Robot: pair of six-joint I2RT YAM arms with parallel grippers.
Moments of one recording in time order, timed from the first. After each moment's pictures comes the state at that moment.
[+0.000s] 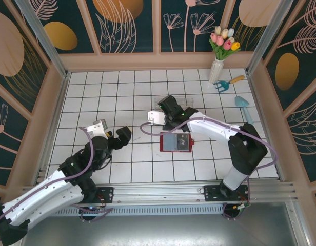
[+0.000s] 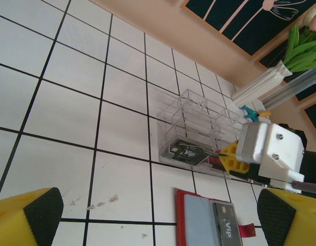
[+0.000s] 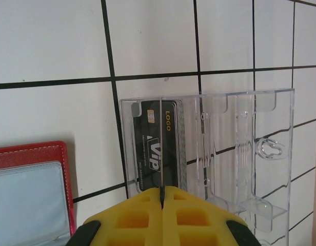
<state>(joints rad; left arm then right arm) -0.86 0.58 0.50 -0.34 -0.47 -0.89 0.79 1.67 1.17 -0.43 0.15 -0.90</state>
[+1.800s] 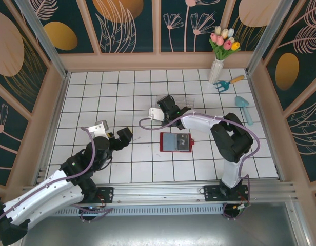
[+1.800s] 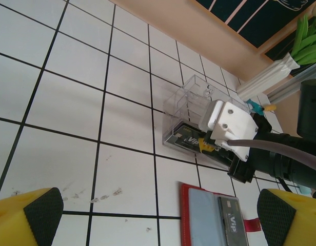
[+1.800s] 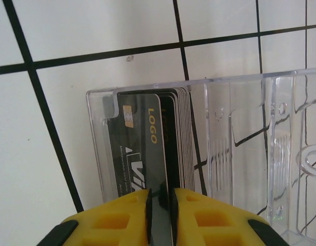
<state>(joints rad) -0.86 0.58 0.48 -0.34 -0.45 -0.91 0.72 1.86 1.18 -0.24 0.22 -0.85</state>
